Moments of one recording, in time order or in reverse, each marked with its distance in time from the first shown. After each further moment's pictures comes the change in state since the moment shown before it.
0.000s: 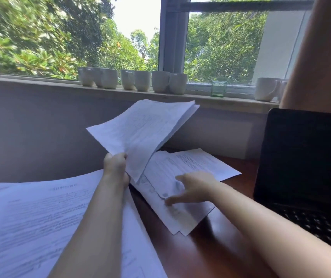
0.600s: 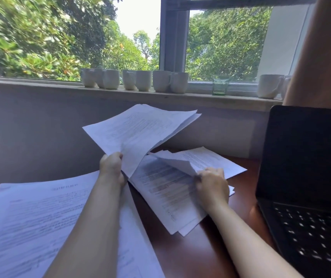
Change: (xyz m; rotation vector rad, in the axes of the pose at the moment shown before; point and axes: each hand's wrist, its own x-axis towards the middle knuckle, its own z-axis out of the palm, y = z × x) left_hand 0.004 0.002 -0.003 -0.047 0.009 -0.032; right_hand 0.001 0.016 0.042 0.309 0.633 0.359
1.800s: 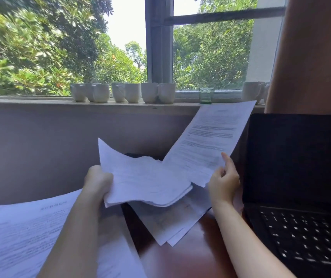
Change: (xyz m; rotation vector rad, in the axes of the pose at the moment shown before) left_hand -0.003 0.017 -0.014 0.962 -0.011 0.140; right_hand 0.012 0.015 -0.033 0.993 0.502 0.339
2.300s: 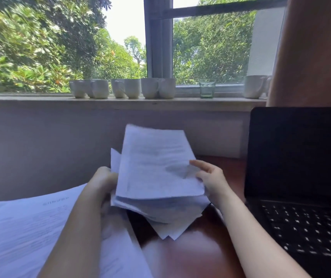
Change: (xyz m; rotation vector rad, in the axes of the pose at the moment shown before) left_hand -0.002 -0.007 0.004 0.038 -0.233 -0.115; right_hand 0.002 0.007 0.007 0.094 -0.514 0.378
